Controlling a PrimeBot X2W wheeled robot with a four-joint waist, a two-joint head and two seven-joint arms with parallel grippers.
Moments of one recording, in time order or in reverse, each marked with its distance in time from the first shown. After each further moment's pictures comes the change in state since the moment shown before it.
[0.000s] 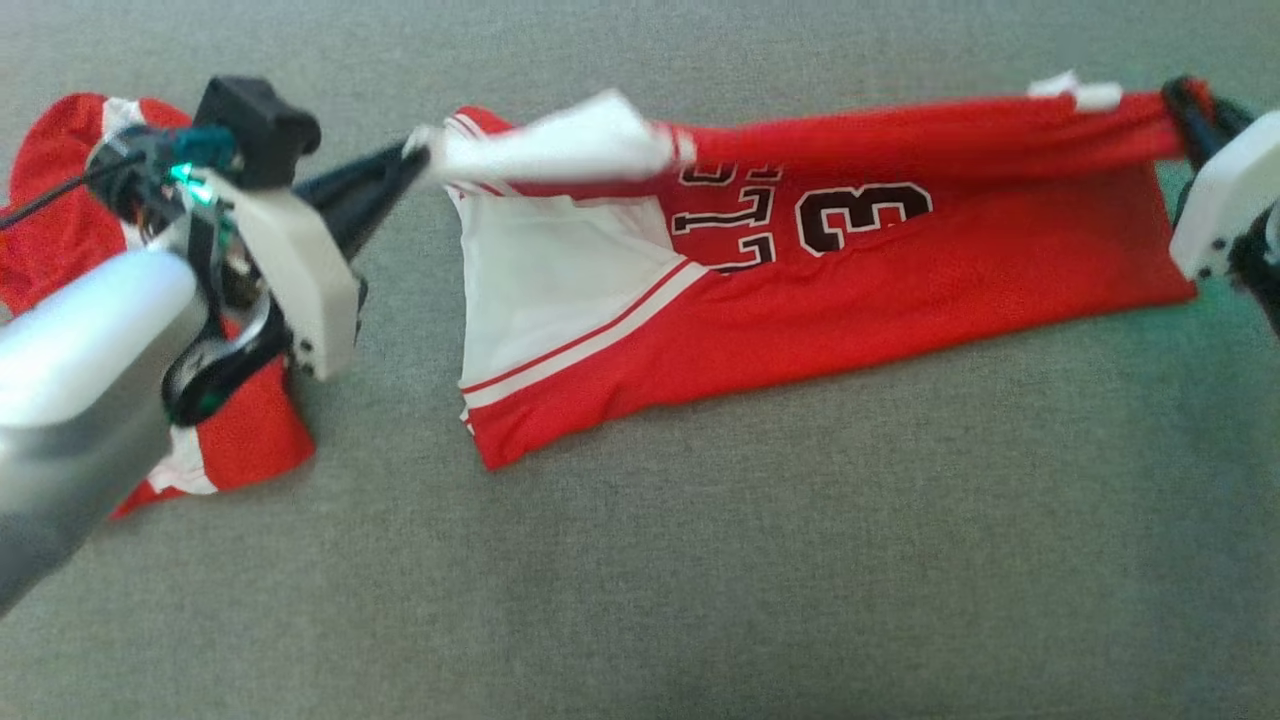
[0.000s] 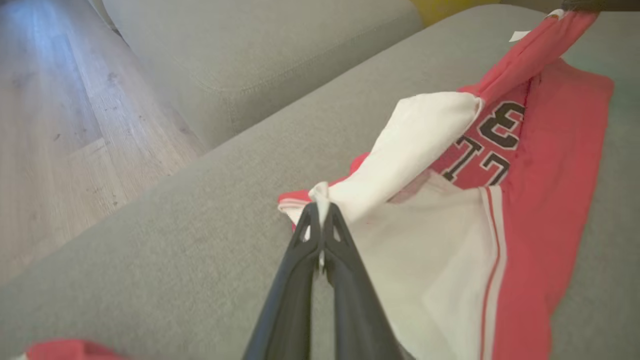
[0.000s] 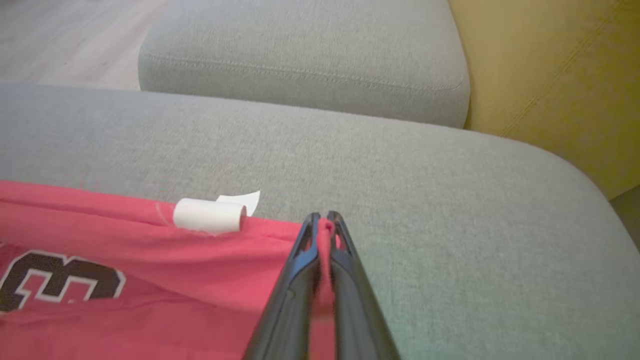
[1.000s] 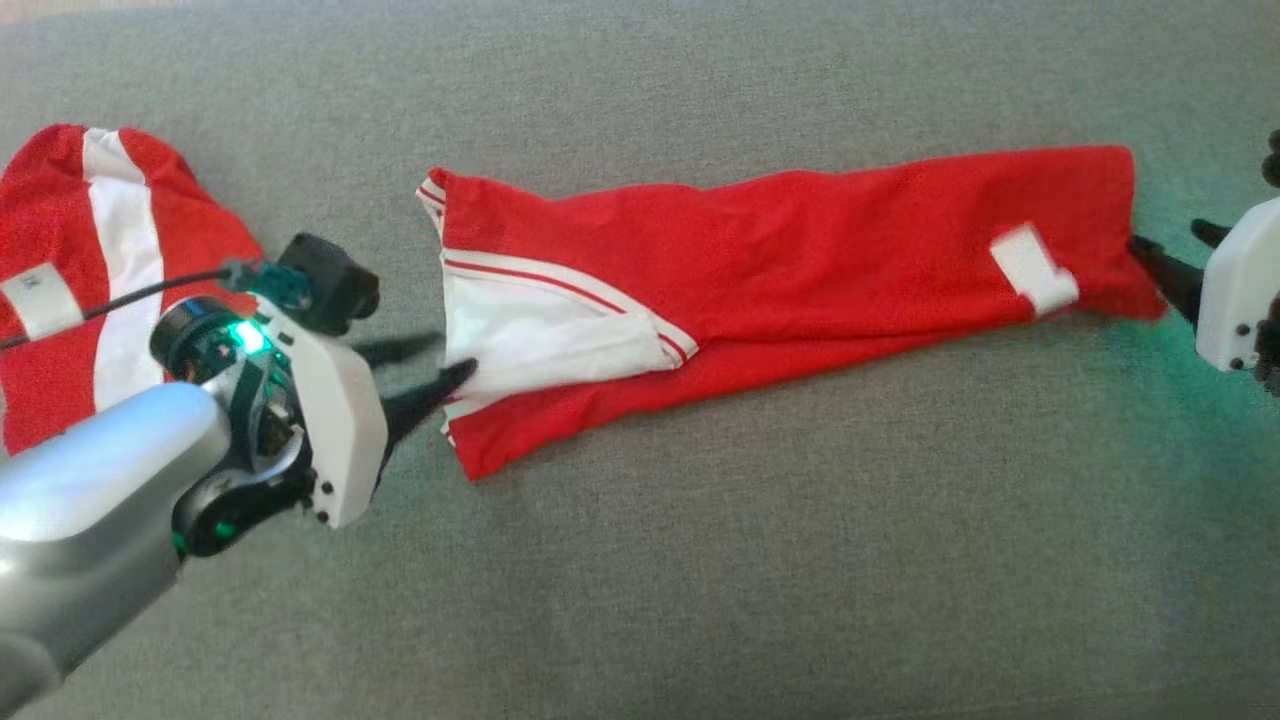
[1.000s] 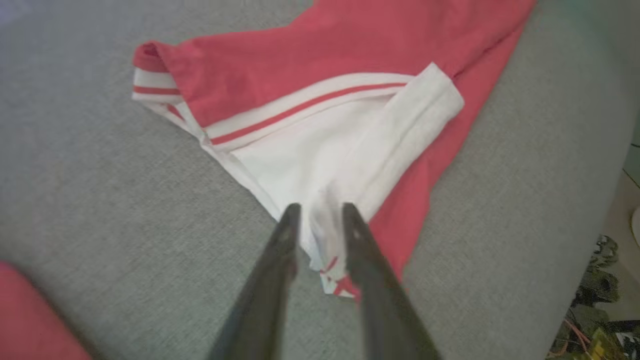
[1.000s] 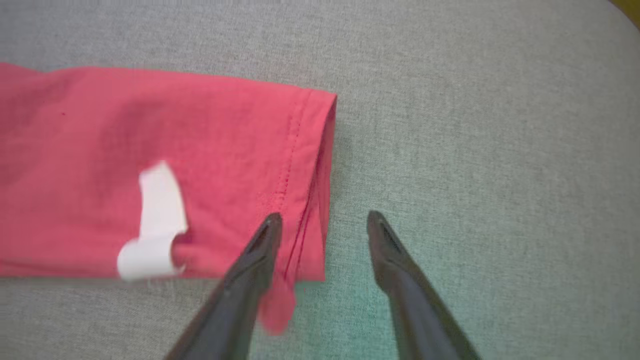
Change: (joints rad) left arm 0.163 0.106 -0.032 -0.249 -0.120 0.000 0.273; right arm 0.094 -0.160 0.192 -0.133 0.236 0.000 0.279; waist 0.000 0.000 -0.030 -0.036
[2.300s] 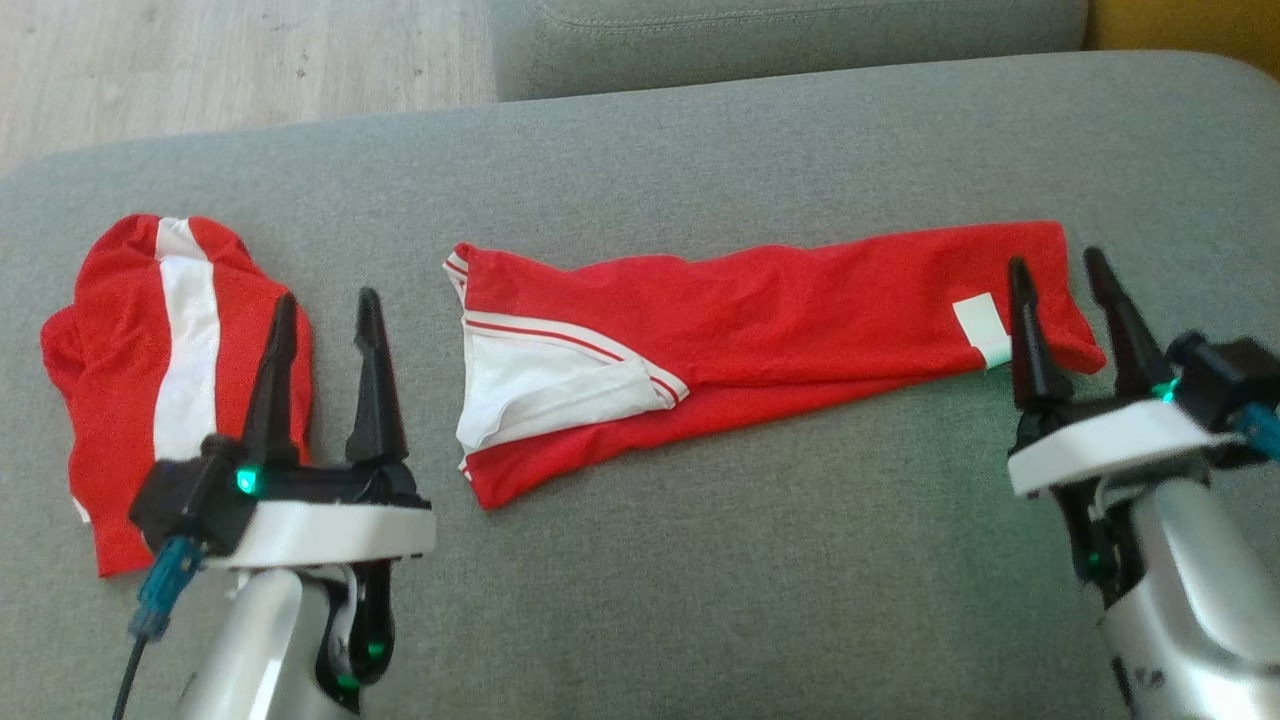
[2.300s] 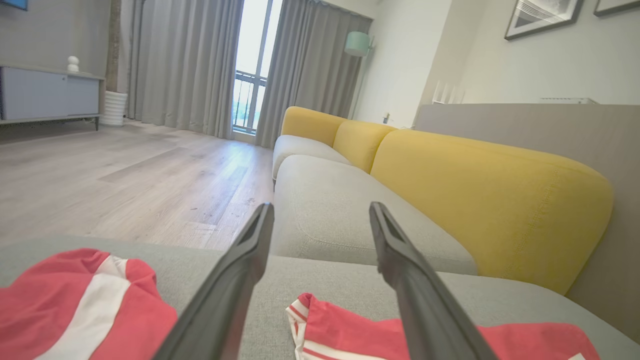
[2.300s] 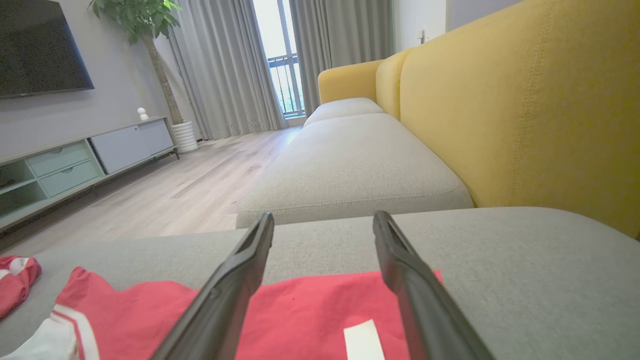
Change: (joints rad) left arm 0.730 -0.557 1.010 -0.031 0.626 0.212 -0.646; right arm 0.440 0.483 -0.583 -0.226 -0.482 0.000 -0.707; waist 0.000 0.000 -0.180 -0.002
